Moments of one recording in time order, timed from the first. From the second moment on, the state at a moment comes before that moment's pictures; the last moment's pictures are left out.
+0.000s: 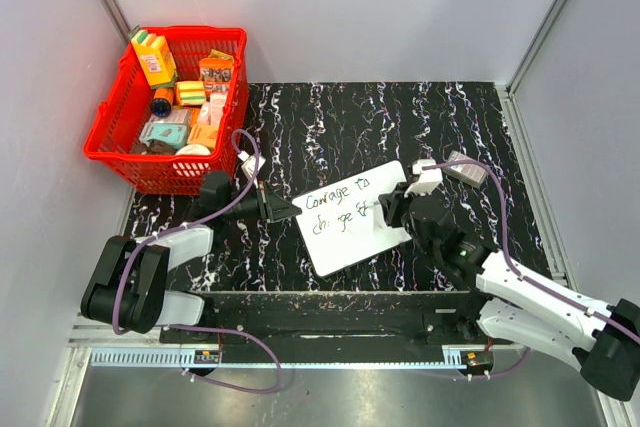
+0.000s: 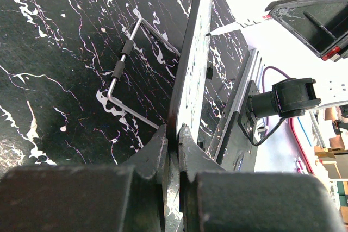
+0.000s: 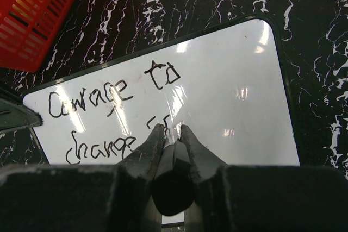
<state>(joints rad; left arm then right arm) -0.24 1.34 0.41 0.58 0.91 -0.58 0.83 0.87 0.55 0.00 0.45 0.48</state>
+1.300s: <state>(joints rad) -0.24 1.34 0.41 0.58 0.91 -0.58 0.83 0.76 0.53 -0.08 0.43 0.49</state>
